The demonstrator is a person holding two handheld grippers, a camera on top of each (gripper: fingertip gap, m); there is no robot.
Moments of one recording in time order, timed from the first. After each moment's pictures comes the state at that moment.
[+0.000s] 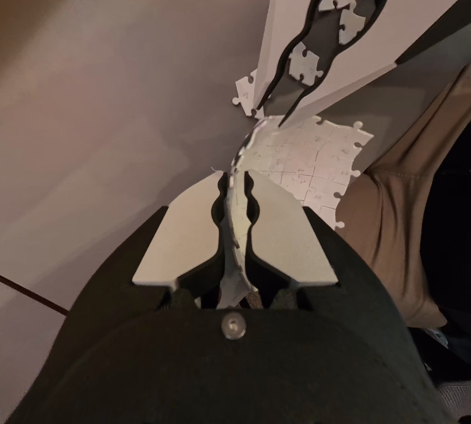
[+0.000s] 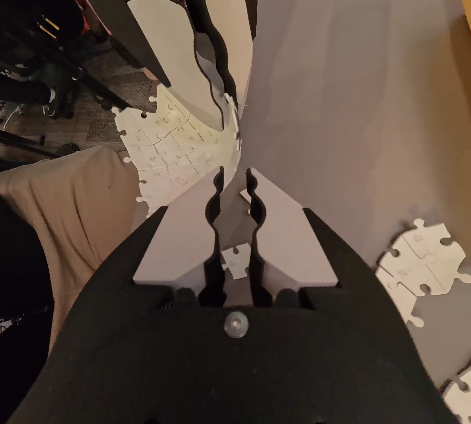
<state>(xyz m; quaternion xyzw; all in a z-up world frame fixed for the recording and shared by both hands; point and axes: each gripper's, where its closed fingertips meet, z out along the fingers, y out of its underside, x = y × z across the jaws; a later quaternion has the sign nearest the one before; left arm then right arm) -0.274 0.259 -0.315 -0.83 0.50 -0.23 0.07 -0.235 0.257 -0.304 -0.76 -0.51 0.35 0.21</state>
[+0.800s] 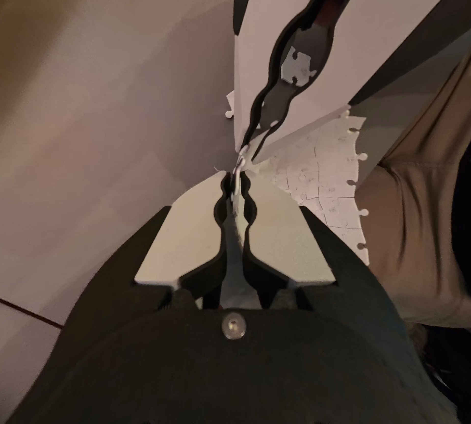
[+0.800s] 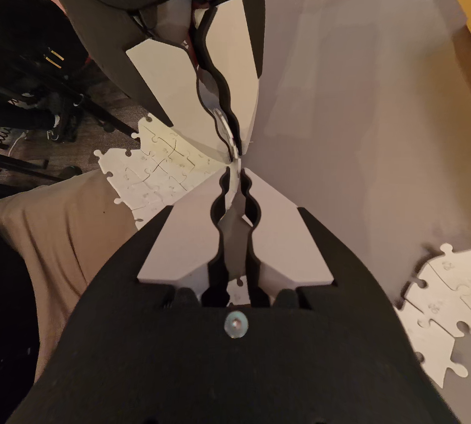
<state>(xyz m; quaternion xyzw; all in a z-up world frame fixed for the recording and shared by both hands) -0.263 0.261 -0.319 -0.80 0.55 -0.23 0.09 -0.256 0.260 -0.310 -0.76 -0.48 0.37 0.23</state>
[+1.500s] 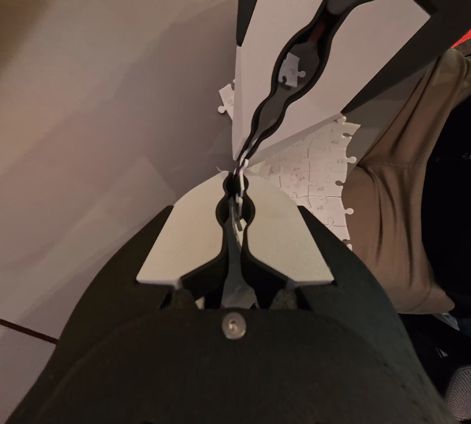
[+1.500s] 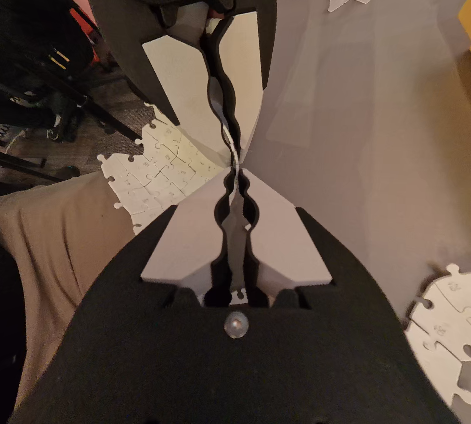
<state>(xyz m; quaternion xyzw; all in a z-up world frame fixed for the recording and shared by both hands) -0.266 0.256 -0.316 -0.80 0.53 -0.27 0.07 -0.265 0.259 -0.307 -0.75 -0.49 0.38 0.25</state>
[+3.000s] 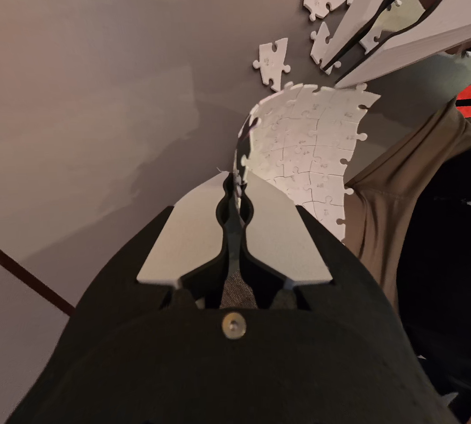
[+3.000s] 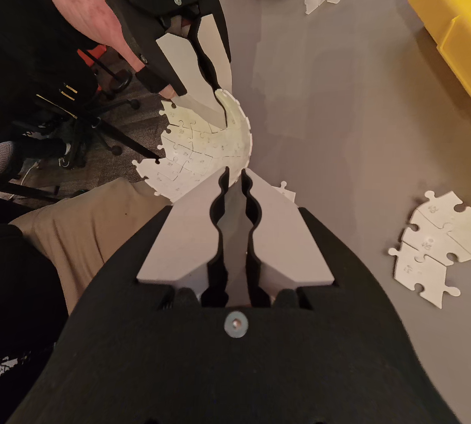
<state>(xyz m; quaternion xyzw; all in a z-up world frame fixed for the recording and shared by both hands) -0.300 0.246 -0.322 -0.88 0.40 -0.25 0.07 -0.231 0.248 -0.283 -0.77 -0.43 0.39 0.26</state>
